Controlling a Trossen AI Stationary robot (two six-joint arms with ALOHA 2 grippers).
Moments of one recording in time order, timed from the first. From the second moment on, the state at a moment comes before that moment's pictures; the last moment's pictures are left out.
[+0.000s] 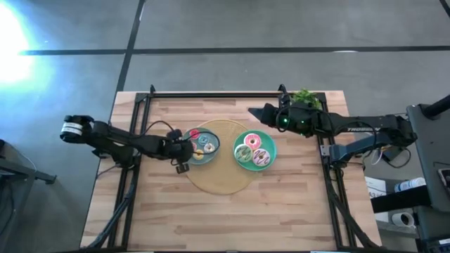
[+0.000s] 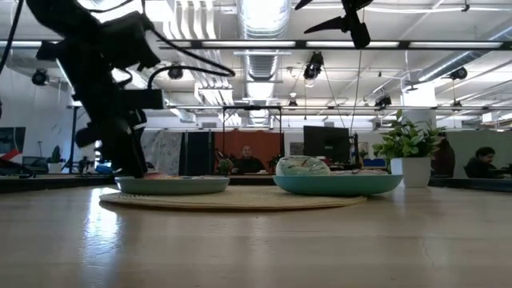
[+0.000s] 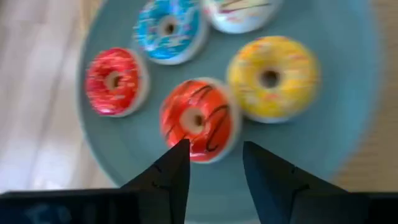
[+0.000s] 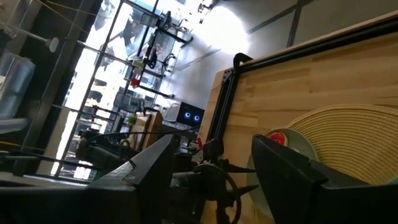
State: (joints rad) left arm -0.04 1.29 0.56 -0.39 -0.40 -0.19; right arm -0.07 1.17 1.01 -0.09 0.39 1.26
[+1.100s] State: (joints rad) left arm -0.05 0.63 0.48 0.00 0.19 -0.57; right arm 0.02 0.62 0.40 0.41 -0.14 0.51
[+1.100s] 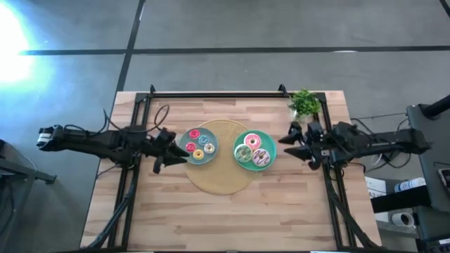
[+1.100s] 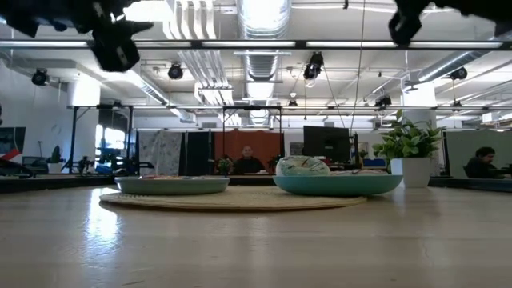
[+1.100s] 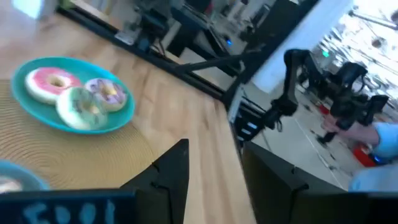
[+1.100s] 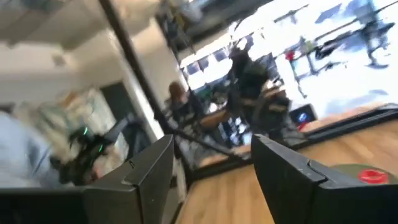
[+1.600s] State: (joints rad) left arm -0.05 0.49 0.24 0.13 0.09 -0.67; right arm 0.00 0.24 0.01 0.39 -0.05 0.58
